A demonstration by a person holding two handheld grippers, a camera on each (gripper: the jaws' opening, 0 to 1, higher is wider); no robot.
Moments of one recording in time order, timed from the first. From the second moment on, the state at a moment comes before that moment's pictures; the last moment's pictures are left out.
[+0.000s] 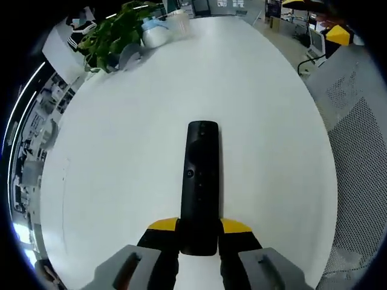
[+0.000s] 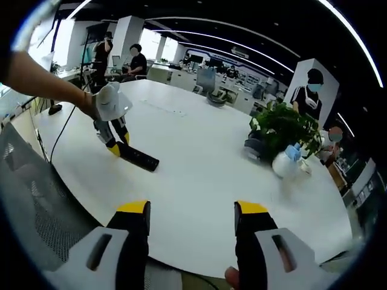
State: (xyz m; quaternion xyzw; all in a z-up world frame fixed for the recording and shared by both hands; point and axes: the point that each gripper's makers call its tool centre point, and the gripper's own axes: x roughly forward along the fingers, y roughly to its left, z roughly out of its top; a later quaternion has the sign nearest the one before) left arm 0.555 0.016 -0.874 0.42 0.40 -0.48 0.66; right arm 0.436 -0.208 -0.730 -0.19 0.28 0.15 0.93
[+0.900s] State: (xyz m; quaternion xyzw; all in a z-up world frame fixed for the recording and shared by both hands) left arm 0.605 0.002 -0.873 0.47 0.36 -0.46 0.66; right arm 0.435 -0.209 -0.736 -0.20 0.29 0.15 0.92
